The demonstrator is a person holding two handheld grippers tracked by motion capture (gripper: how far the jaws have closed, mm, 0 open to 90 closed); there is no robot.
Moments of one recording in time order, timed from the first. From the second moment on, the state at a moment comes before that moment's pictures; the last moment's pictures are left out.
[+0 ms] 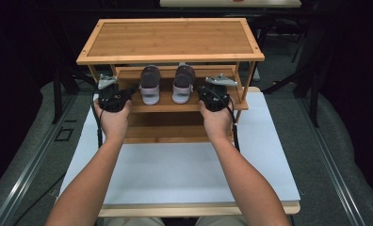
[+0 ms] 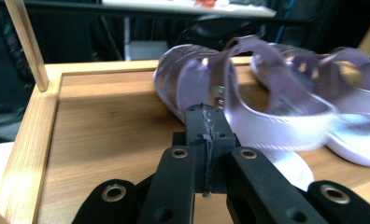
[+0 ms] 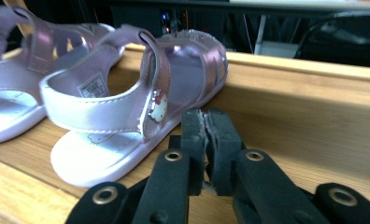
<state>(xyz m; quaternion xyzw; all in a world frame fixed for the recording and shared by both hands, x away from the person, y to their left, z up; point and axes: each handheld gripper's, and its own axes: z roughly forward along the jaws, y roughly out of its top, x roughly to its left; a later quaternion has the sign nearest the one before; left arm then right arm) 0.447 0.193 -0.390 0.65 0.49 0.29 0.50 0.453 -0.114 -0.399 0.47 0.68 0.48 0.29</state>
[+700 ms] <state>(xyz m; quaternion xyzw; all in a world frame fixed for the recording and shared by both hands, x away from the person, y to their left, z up) 0.460 0.176 -0.388 0.67 0.51 0.28 0.47 0.472 -0.099 -0.395 0.48 0.68 0.47 0.29</state>
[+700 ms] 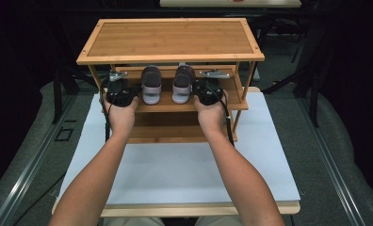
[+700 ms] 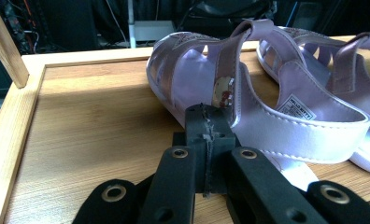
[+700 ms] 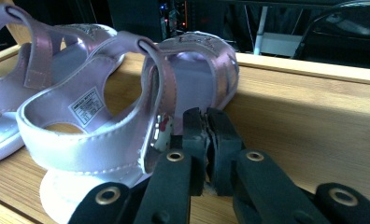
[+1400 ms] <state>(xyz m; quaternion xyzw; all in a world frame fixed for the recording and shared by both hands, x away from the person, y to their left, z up) 0.463 0.180 -0.389 0.68 0.51 0.25 0.46 0.478 -0.100 -0.388 0.50 0.66 0.48 0.28</state>
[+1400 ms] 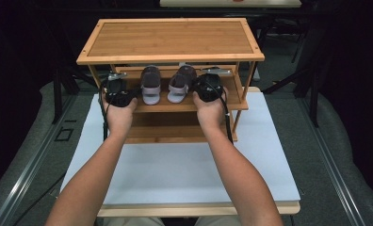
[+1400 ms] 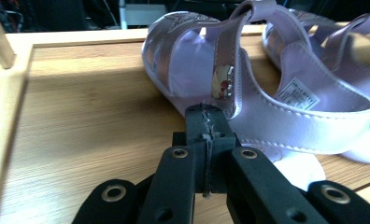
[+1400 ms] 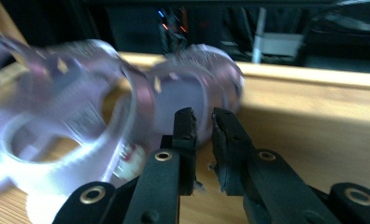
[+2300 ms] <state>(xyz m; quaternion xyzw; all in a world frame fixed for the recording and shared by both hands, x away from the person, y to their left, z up) 0.461 0.184 -0.391 0.68 0.51 0.25 0.46 0.479 -0.071 -0.382 0.48 0.67 0.49 0.27</state>
